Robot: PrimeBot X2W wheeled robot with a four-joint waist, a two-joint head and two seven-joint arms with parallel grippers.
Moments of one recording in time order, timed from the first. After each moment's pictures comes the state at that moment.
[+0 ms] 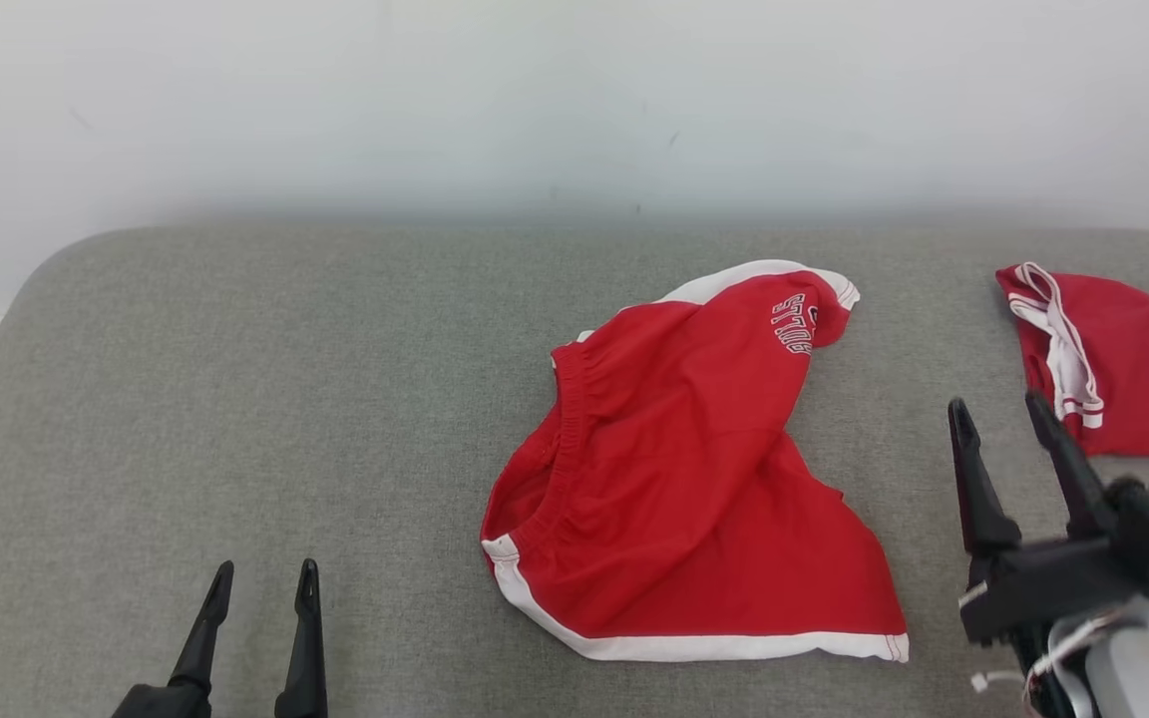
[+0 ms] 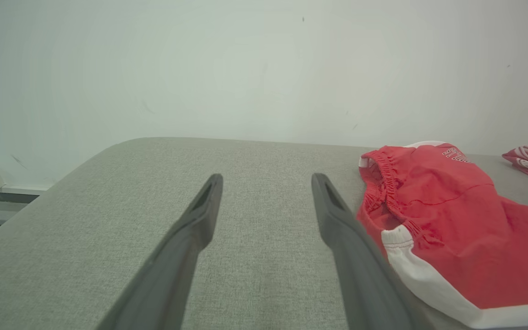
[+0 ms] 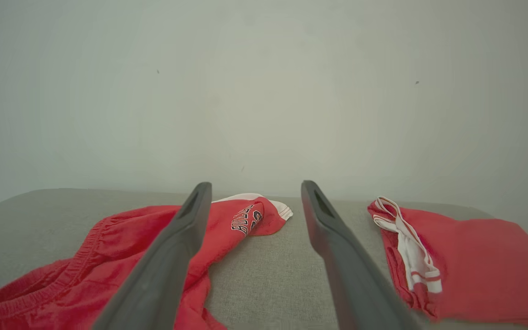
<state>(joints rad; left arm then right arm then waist) 0.02 0.07 0.00 0.13 -0.15 -0.12 -0.26 -0.27 -0.29 0.12 0.35 0.34 0.13 -0.26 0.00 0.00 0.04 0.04</state>
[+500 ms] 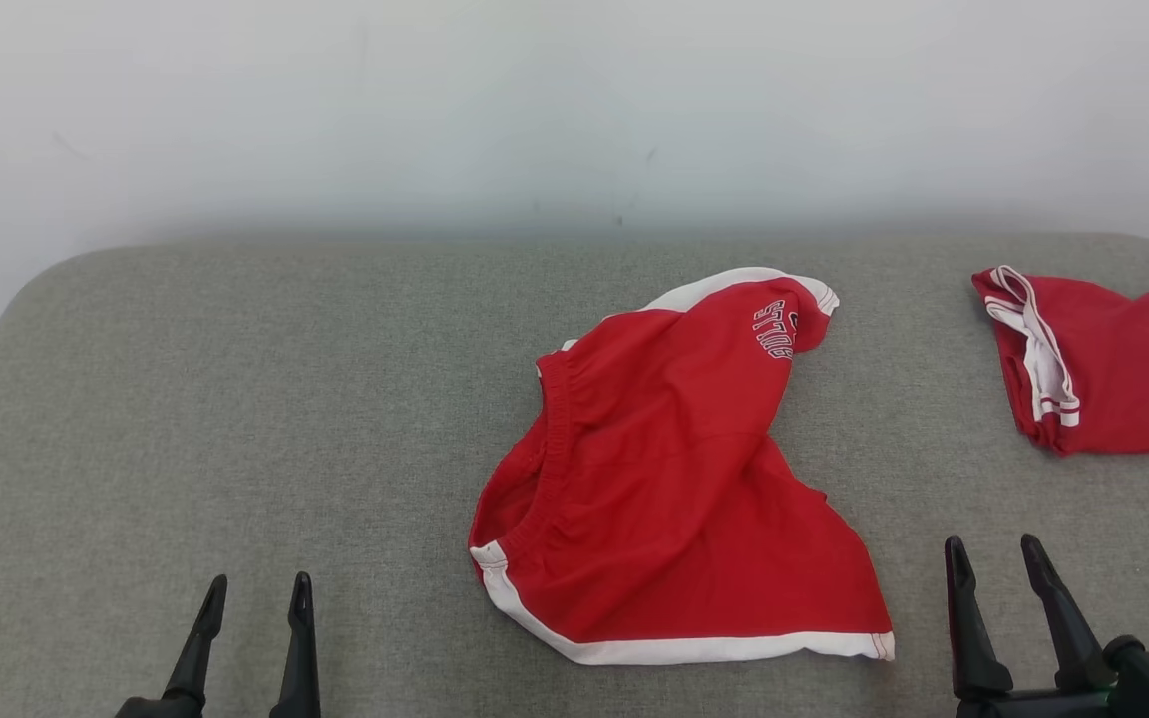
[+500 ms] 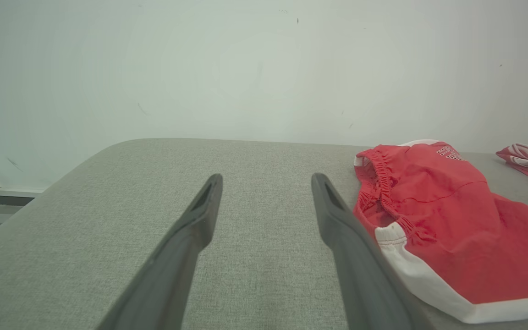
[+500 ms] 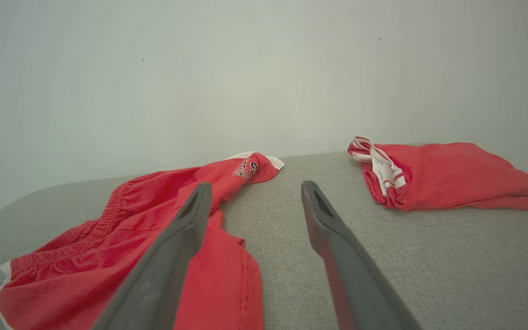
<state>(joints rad) 0.04 0.07 0.01 0.13 -0.15 -0.12 -0.26 0.06 -0.15 0.01 0.12 0.29 0.13 -0.26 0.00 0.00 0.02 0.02</state>
